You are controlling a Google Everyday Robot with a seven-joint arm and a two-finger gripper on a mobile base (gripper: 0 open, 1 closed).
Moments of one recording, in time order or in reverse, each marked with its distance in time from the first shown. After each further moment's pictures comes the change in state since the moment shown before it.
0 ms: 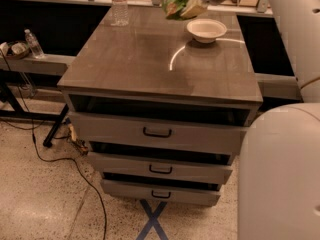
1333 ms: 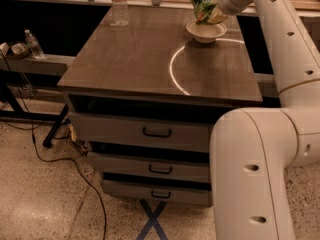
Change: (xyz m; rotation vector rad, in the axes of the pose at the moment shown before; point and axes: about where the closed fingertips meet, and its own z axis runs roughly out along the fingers) arm 0.142 -0.028 0.023 0.115 0.274 0.034
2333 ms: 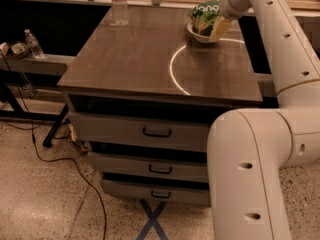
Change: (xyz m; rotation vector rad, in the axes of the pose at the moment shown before) arm 0.016 0.016 0.007 -0.053 0.052 0.020
